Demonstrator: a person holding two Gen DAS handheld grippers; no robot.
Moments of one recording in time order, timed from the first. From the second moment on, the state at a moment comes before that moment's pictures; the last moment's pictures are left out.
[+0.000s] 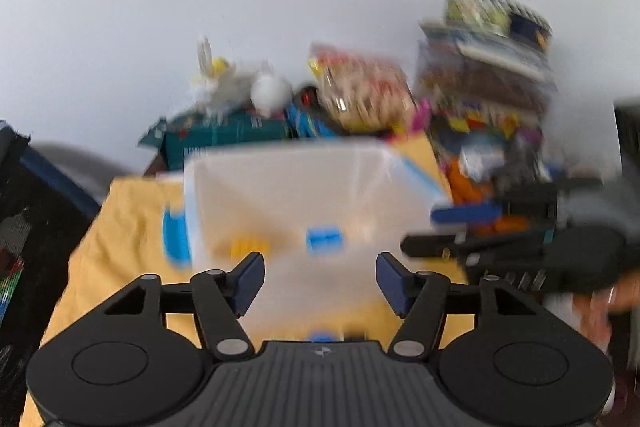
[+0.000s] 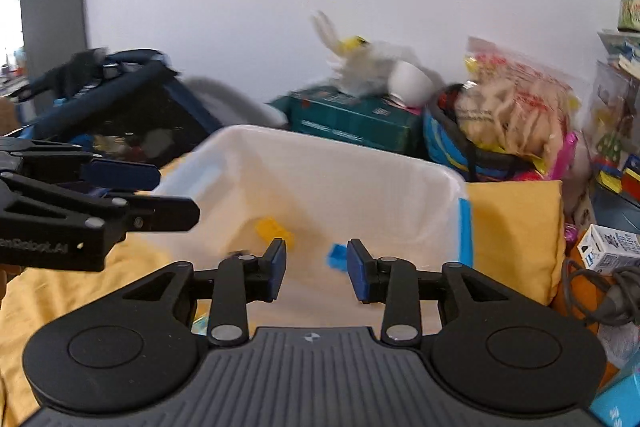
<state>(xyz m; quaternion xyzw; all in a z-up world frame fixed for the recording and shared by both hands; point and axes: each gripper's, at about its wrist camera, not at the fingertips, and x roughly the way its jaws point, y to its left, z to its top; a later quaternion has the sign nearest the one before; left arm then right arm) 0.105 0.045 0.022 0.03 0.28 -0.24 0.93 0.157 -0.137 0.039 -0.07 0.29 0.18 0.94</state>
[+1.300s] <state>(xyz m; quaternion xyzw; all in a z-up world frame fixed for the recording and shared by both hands) 0.052 0.107 -0.093 -0.03 0.52 -0.16 0.84 0.029 -0.115 -0.077 -0.12 0.44 0.27 0.85</state>
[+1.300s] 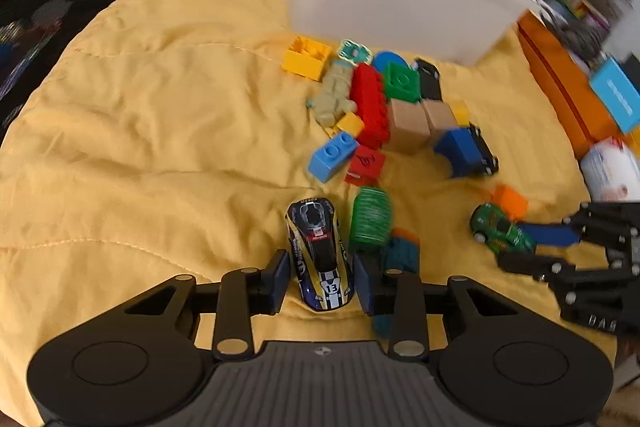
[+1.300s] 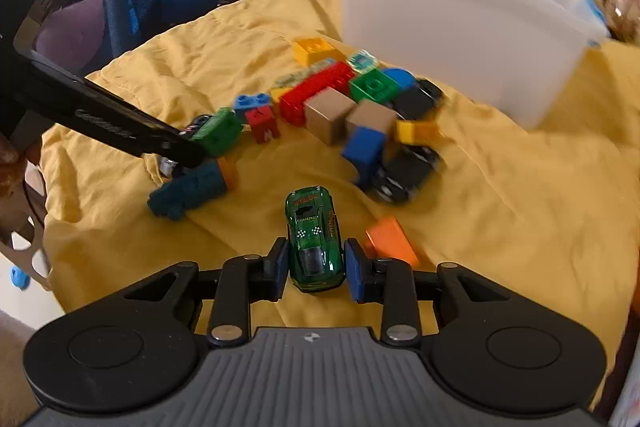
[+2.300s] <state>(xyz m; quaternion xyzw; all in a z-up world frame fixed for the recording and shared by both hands) 0.076 0.076 0.034 -0.01 0.33 -0.21 0.92 0.047 -0.133 -0.020 -0.10 0.35 0.22 0.90</state>
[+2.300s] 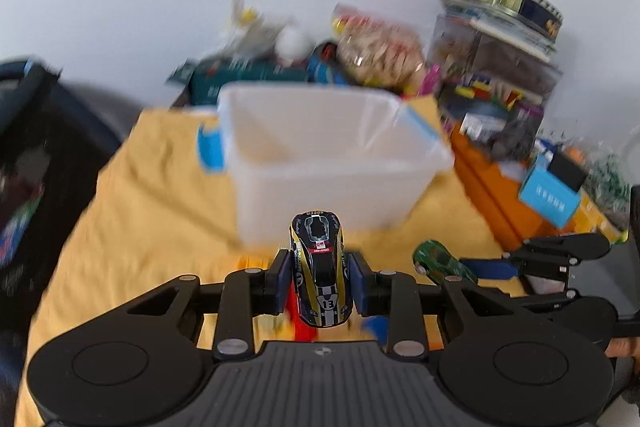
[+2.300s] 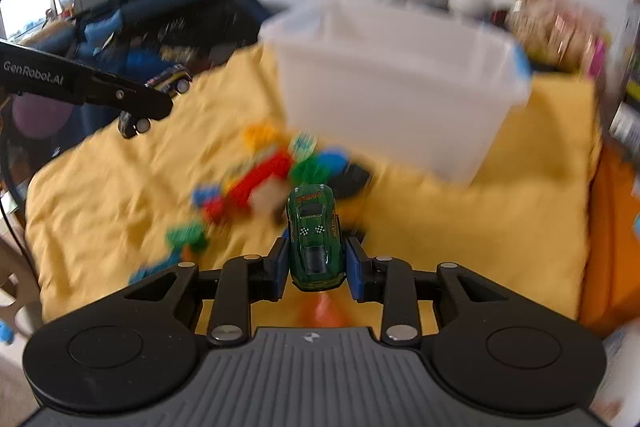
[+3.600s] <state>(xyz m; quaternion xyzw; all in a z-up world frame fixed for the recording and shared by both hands) 0.143 0.065 0.040 -0.05 0.32 -0.17 0.93 0.159 -0.112 0.042 -0.02 0.27 0.16 0.95</state>
